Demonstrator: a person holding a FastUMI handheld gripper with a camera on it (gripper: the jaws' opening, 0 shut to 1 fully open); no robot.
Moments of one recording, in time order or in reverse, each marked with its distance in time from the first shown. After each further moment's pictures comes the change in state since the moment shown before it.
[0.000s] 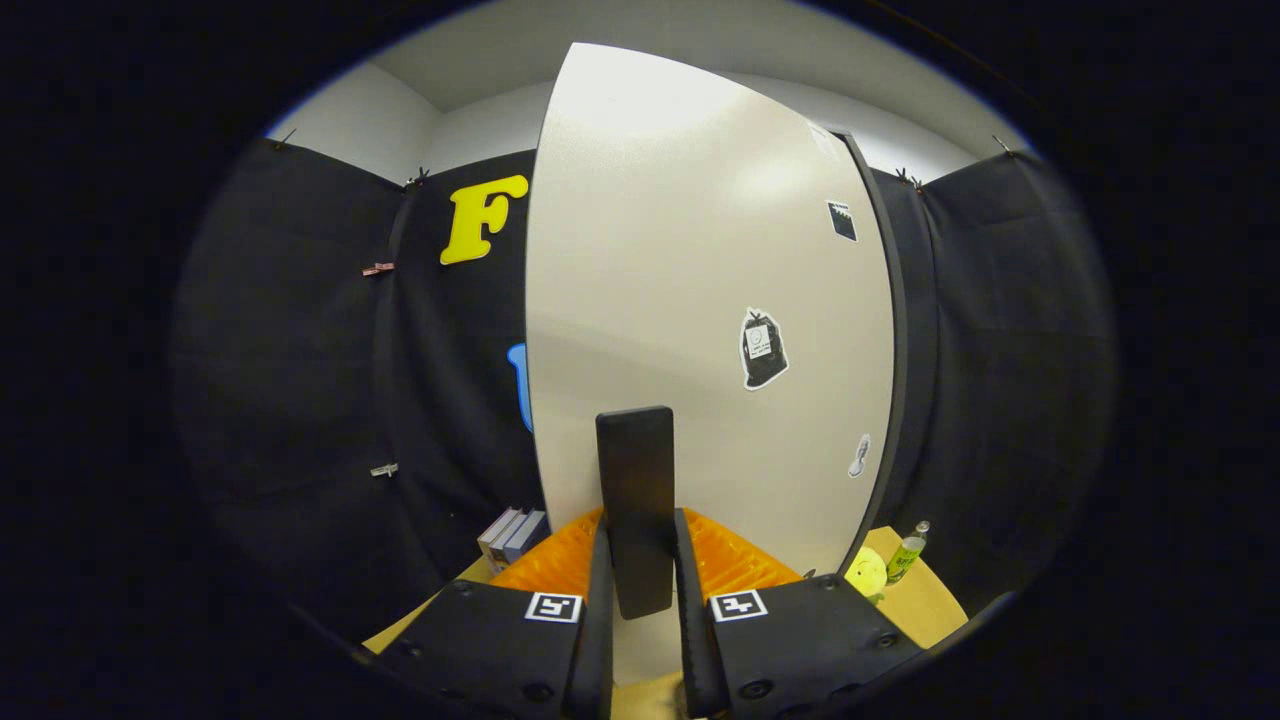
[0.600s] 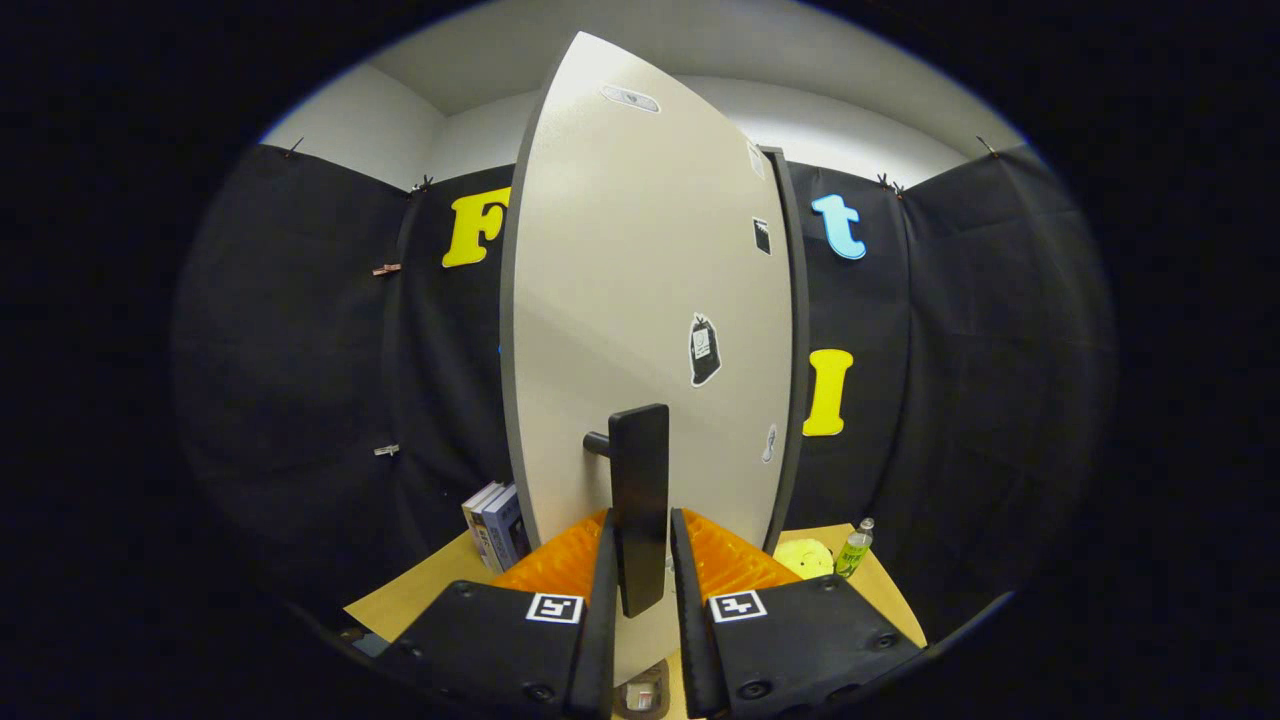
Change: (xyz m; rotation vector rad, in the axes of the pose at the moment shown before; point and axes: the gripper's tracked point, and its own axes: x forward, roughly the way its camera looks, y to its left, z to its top) arm -0.084 -0.090 0.002 -0.015 0.012 0.000
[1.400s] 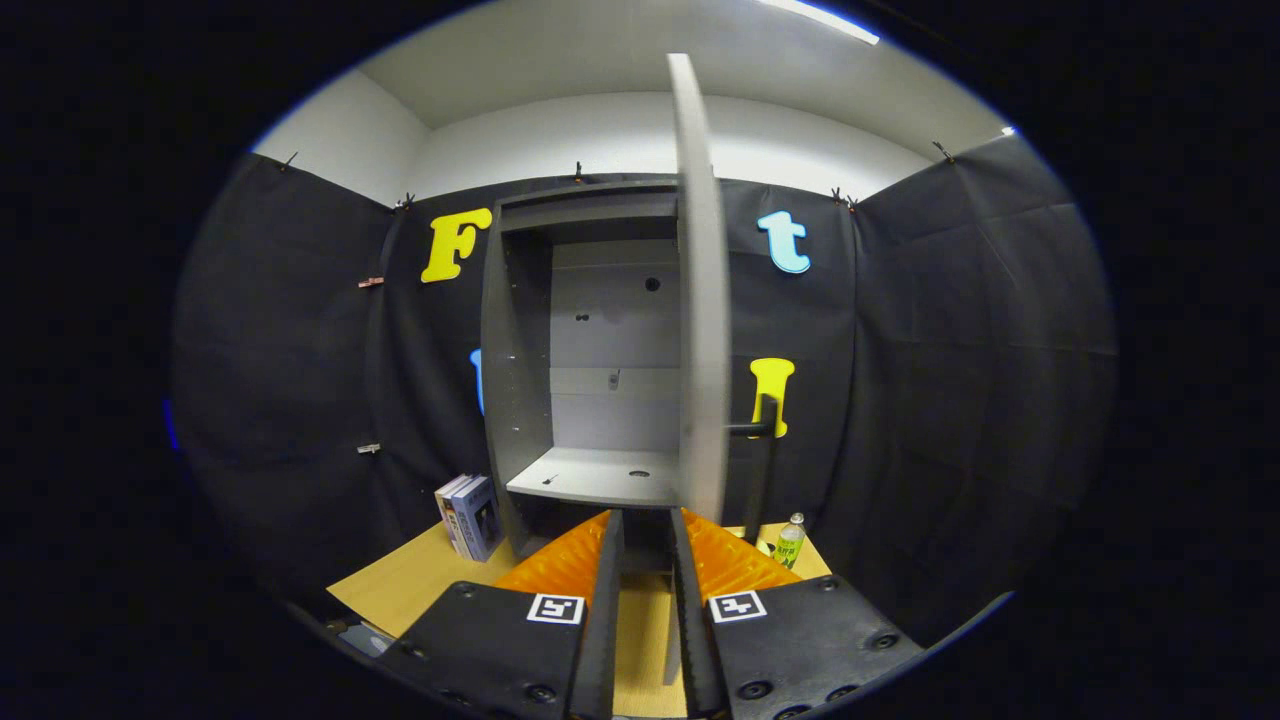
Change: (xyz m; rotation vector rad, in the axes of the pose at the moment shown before) arm -0.090 -0.068 -0.001 -0.013 -0.028 -0.051
